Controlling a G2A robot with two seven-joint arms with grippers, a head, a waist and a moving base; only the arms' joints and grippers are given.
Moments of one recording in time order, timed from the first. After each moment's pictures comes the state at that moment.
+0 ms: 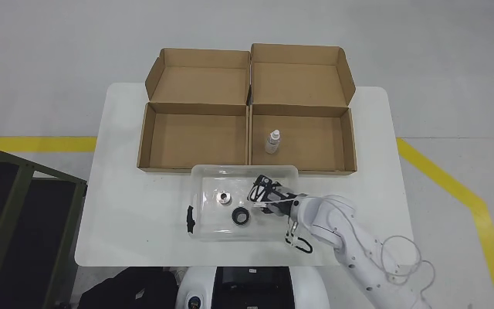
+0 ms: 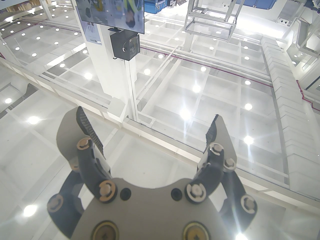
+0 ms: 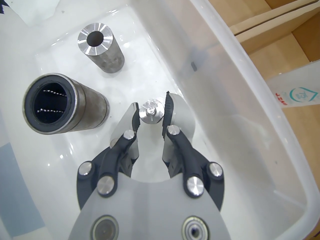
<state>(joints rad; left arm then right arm) -0.42 -0.34 -0.17 -1.17 3.07 0.50 0.07 -1.22 -1.21 1.00 -1.75 -1.34 -0.50 0.58</state>
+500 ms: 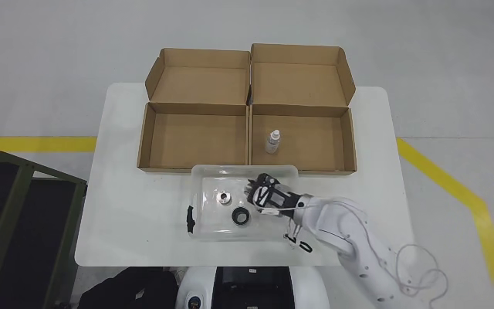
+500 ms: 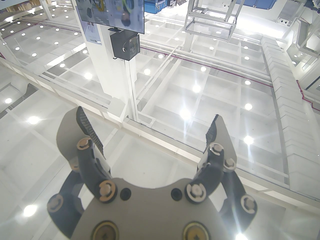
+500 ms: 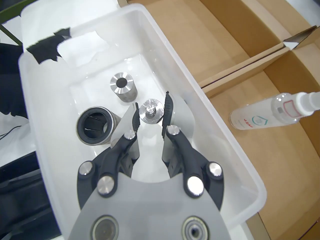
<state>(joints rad) -0.42 -0.34 -0.17 -1.17 3.07 0.50 0.07 -1.27 -1.20 1.05 -1.92 -1.27 -0.51 0.55</state>
